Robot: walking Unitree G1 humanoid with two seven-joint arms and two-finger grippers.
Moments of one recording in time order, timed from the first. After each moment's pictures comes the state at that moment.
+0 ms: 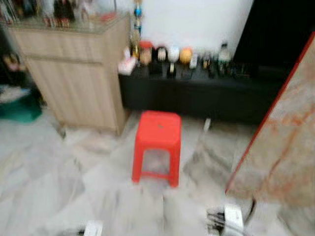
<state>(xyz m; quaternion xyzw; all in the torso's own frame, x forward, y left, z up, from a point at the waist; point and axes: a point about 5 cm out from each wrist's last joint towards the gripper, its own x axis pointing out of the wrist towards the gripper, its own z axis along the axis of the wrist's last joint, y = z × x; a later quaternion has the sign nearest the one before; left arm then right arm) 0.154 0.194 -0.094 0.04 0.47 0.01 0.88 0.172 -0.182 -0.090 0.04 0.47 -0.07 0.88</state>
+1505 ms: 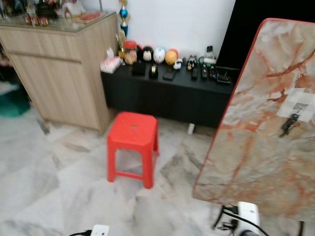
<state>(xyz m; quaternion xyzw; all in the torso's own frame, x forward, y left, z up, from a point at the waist) 0.146 0.202 -0.096 0.05 0.48 0.01 0.88 0.202 -0.195 -0.074 0.04 0.44 -0.06 0.89</state>
